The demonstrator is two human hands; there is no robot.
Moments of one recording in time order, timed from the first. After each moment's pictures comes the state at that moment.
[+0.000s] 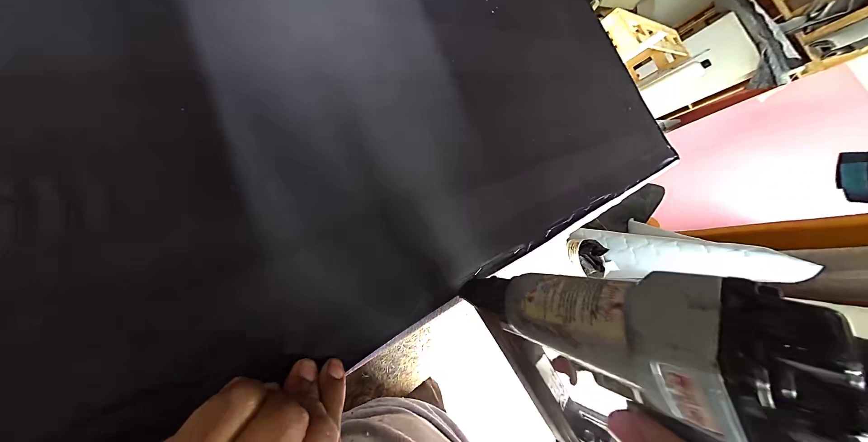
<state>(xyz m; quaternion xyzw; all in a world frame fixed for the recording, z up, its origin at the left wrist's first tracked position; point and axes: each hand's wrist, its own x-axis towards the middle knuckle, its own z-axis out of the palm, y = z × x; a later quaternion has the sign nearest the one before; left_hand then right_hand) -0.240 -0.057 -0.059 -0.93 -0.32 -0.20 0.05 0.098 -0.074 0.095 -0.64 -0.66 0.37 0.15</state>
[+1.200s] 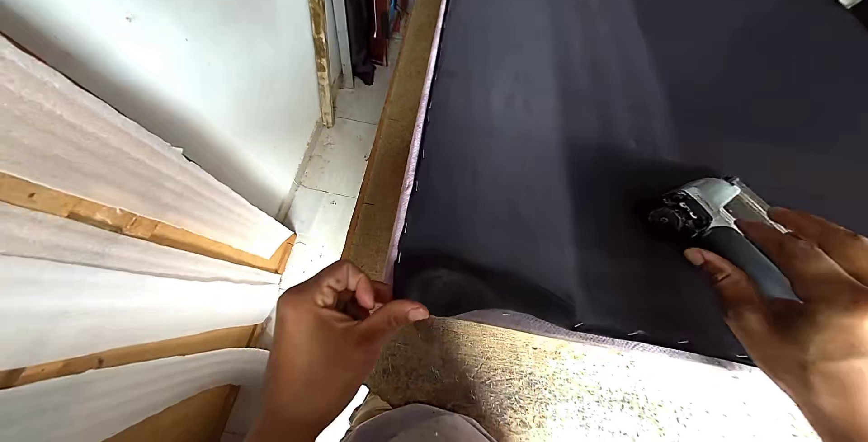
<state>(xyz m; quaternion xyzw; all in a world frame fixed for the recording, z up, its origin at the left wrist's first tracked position) -0.300 -0.134 -0.055 -0.38 -0.69 -0.57 -0.25 0.060 0.066 0.004 -0.50 -0.85 -0.09 0.16</state>
